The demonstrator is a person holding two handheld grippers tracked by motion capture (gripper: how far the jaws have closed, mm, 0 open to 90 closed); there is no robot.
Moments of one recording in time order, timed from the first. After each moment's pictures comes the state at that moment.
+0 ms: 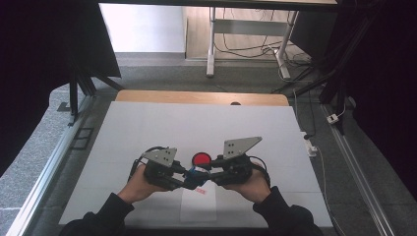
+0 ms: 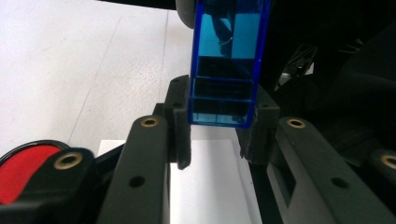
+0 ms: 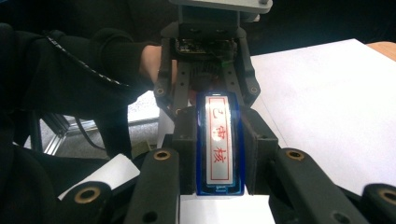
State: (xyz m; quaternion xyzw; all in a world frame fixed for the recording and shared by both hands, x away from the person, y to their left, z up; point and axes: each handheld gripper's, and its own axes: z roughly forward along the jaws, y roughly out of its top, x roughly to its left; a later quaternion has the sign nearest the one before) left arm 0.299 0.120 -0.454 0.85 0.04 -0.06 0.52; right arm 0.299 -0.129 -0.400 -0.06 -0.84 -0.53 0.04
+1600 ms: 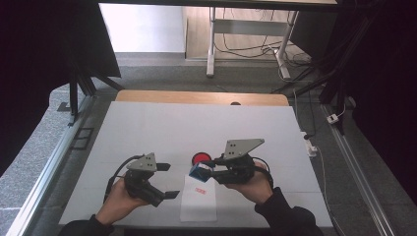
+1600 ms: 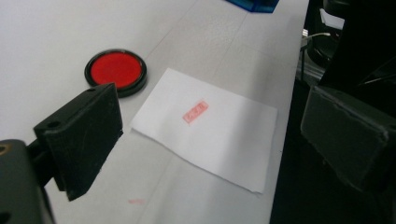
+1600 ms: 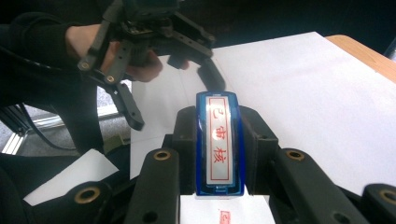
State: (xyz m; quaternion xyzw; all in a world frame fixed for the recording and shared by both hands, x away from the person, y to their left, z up) left arm 0.255 0.161 -0.455 0.86 0.24 0.02 0.46; right arm 0.295 -0.134 -0.396 -0.08 -0.86 -0.51 -0.02
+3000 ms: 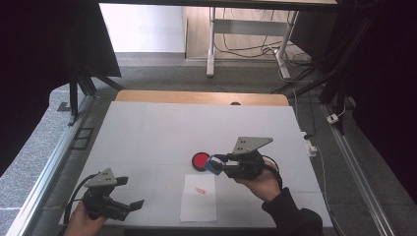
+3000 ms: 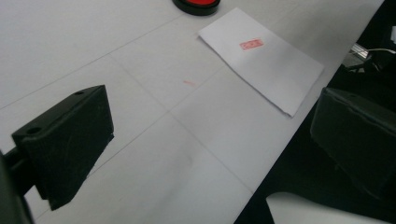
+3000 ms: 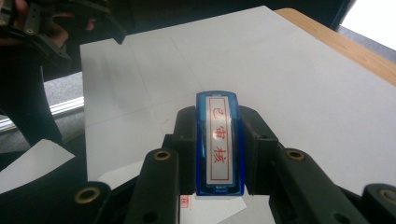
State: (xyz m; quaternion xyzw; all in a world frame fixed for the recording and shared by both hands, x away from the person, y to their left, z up) left arm 0.201 0.241 -0.476 0.81 0.39 0.07 0.42; right arm 0.308 -0.158 -0.404 -0.15 -0.86 -0.48 -0.08
